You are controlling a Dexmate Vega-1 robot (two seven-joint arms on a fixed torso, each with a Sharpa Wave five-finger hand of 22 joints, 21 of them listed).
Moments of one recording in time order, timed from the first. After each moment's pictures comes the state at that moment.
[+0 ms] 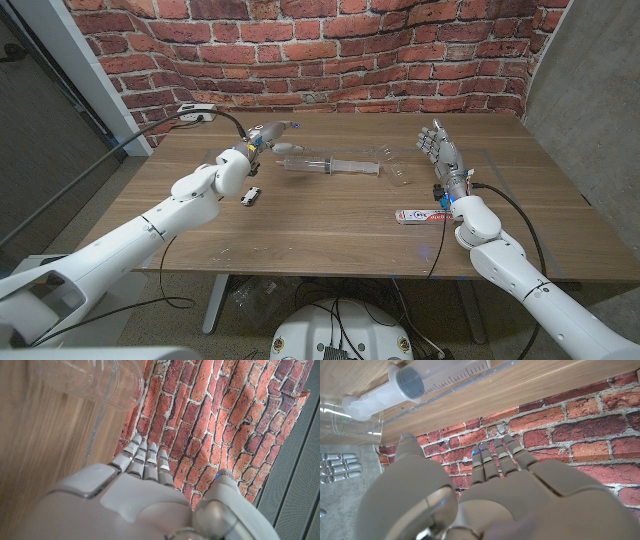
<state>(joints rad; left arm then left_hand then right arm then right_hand) 0.72 0.83 0.62 -1.81 0.54 0.26 0.07 0.67 -0.03 0.05 -0.08 0.23 0.27 -0.01 0.22 0.19 0.33 -0.09 0.21 0.19 0.26 -0.04 0.19 0.18 0.23 -0.04 0.23 0.18 -1.07 -0.56 -0.32 -1.61 0.51 0.35 -0.22 0.19 0.00 0.23 -0.10 0.21 0.20 0.13 0.21 0.18 0.26 0.14 0.22 0.18 0.19 0.10 0.19 0.18 0.27 -0.01 0.20 0.18</state>
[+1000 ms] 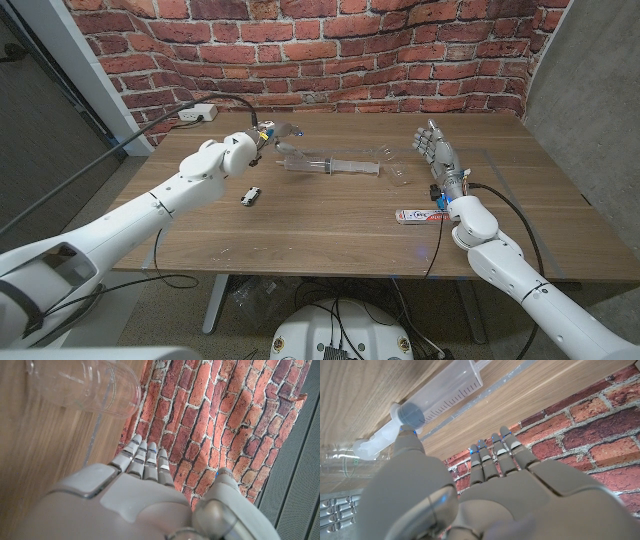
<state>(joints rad) 0.55 0.82 0.72 -1.78 0.68 0.28 -0.23 0.73 -0.04 0.05 -0.10 0.25 0.32 -0.02 0.22 0.19 0.39 -0.10 0.22 0.19 0.37 -0.04 0.20 0.18 0.36 -0.02 0.26 0.18 -1.08 -0.56 -0.33 -1.63 0.51 0.33 -0.23 0.20 0.01 0.23 -0.10 0.20 0.21 0.13 0.20 0.18 0.26 0.14 0.22 0.18 0.20 0.09 0.19 0.18 0.28 0.00 0.21 0.18</state>
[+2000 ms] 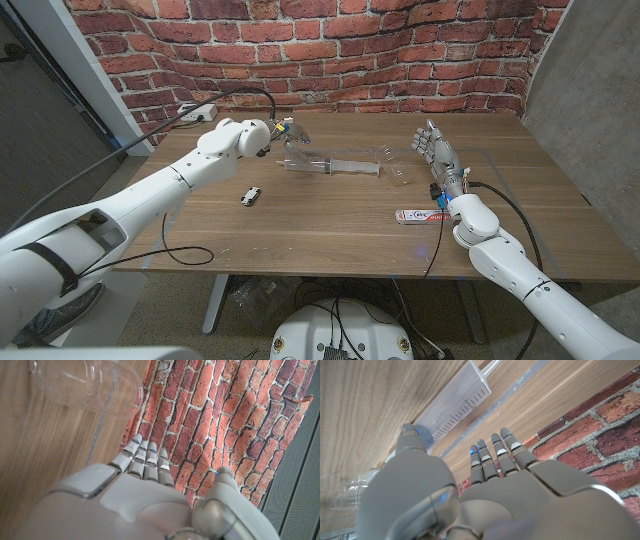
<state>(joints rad) 0.37 0.71 0.83 -1.59 0.75 0.16 -0.46 0.75 -0.03 0.06 -0.10 0.25 0.31 -0.02 0.21 0.19 0.39 -0.10 0.21 0.19 0.37 -0.04 0.20 0.18 0.37 -0.04 0.26 0.18 -1.08 -0.58 -0.33 -1.65 0.52 0.29 -0.23 0.21 0.01 0.24 -0.10 0.20 0.21 0.13 0.20 0.19 0.26 0.14 0.22 0.18 0.21 0.09 0.19 0.18 0.29 -0.01 0.21 0.18</state>
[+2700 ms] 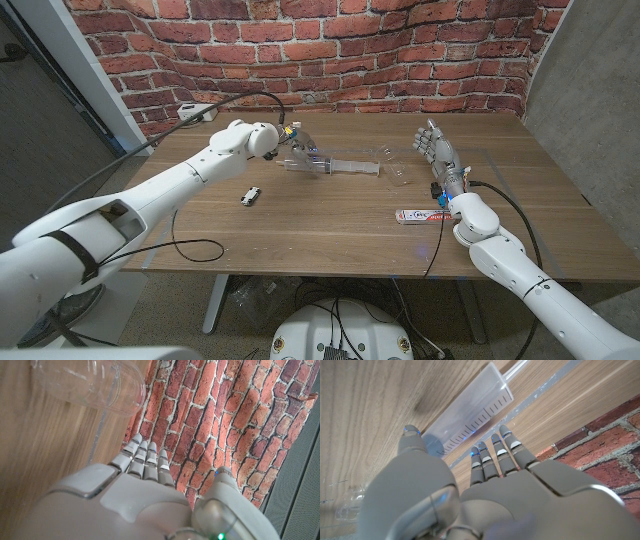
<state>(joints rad) 0.32 0.65 0.88 -1.46 0.73 0.11 -0.47 0.74 -0.01 0.05 -0.10 0.25 0.28 -0.01 0.20 0.19 0.35 -0.10 0.20 0.19 0.36 -0.04 0.20 0.18 0.38 -0.01 0.26 0.19 -1.07 -0.58 -0.32 -1.64 0.52 0.29 -0.23 0.21 0.01 0.24 -0.11 0.19 0.21 0.13 0.20 0.19 0.26 0.14 0.21 0.18 0.21 0.09 0.19 0.18 0.29 -0.01 0.21 0.18</state>
